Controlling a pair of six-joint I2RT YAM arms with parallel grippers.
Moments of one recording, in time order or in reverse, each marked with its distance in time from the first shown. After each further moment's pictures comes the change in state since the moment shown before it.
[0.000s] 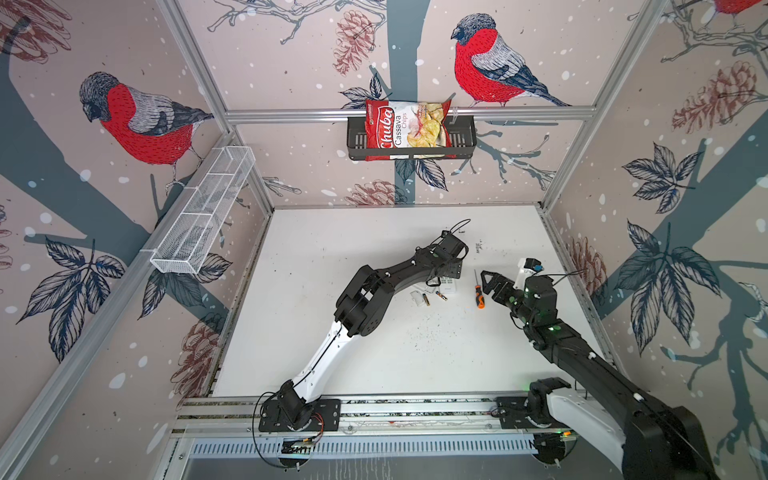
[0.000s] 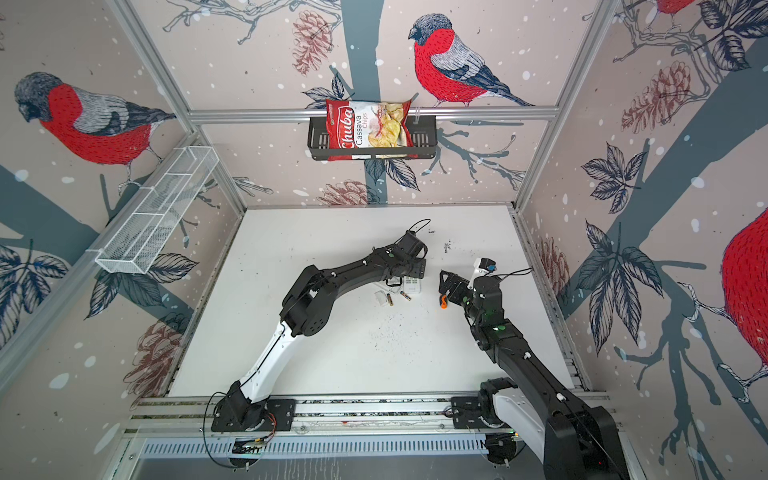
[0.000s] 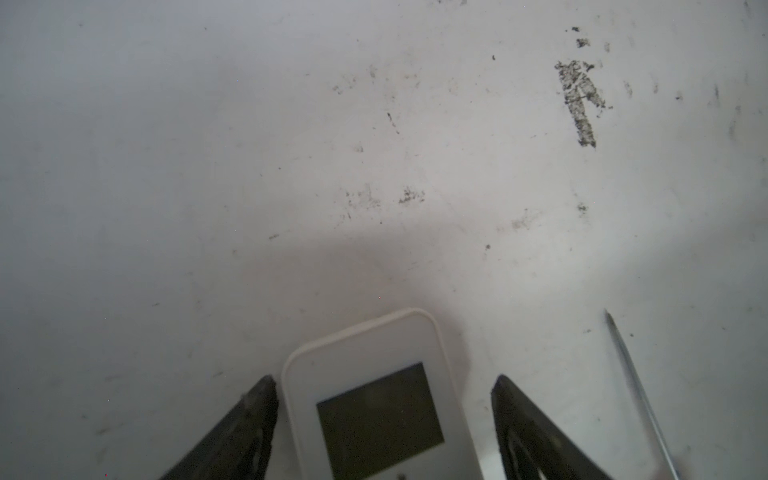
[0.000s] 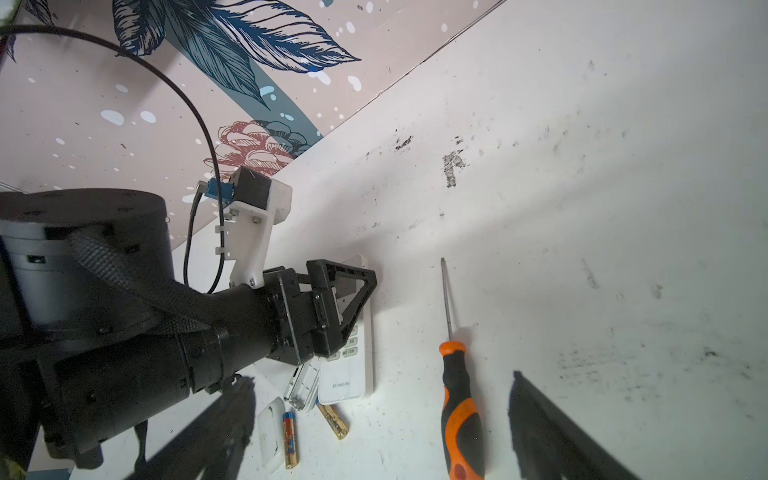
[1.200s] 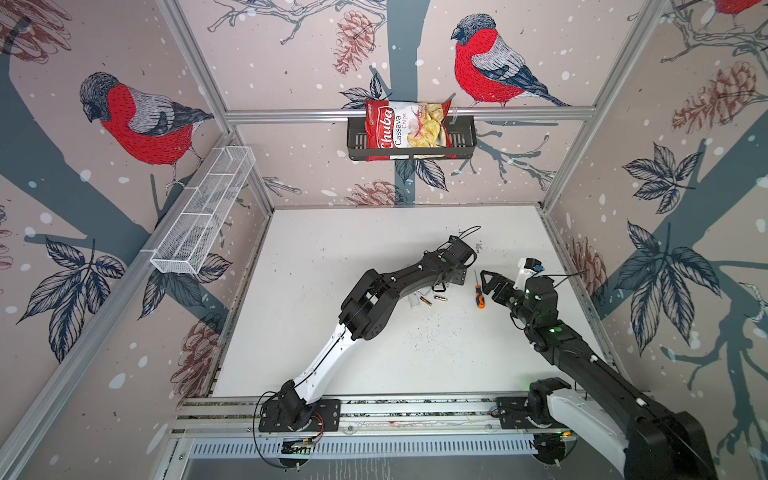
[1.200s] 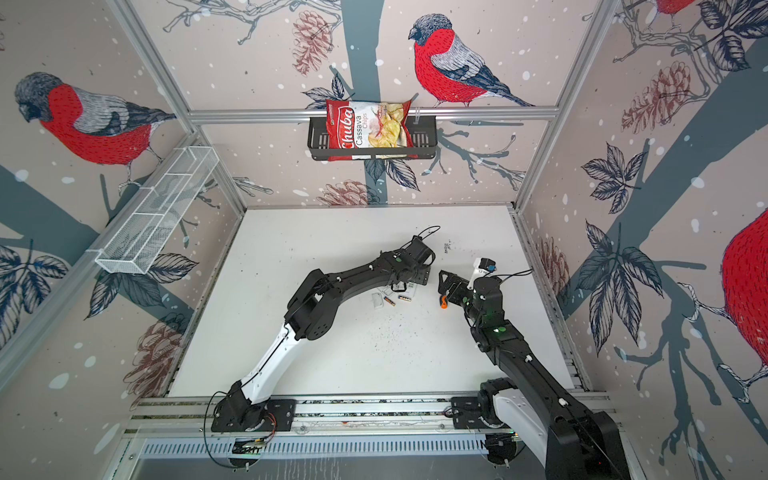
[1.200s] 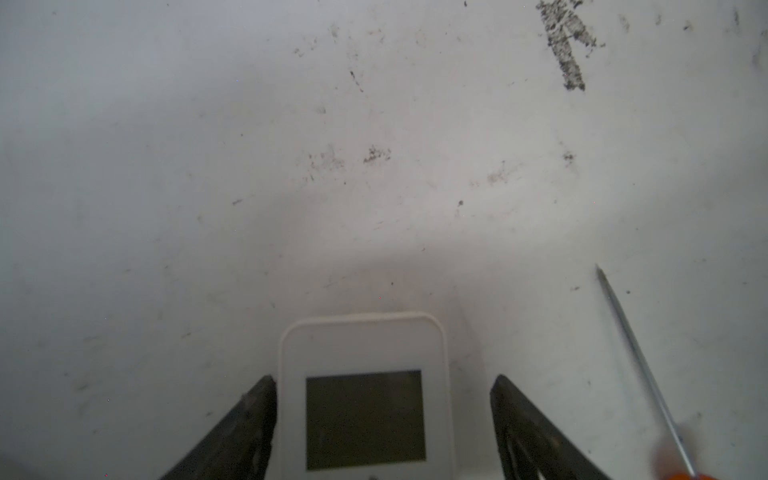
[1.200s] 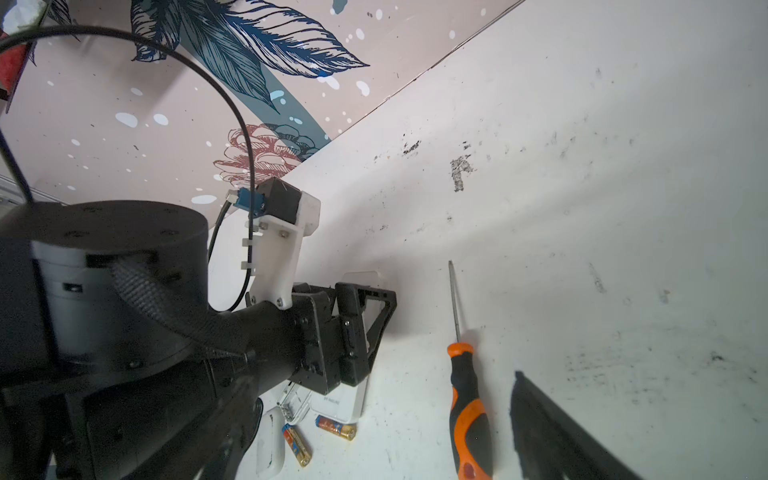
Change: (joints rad) left arm -0.051 0.018 0.043 -0.079 -0.076 0.033; right arm 0.010 -0.022 0.000 -0.004 0.001 0.000
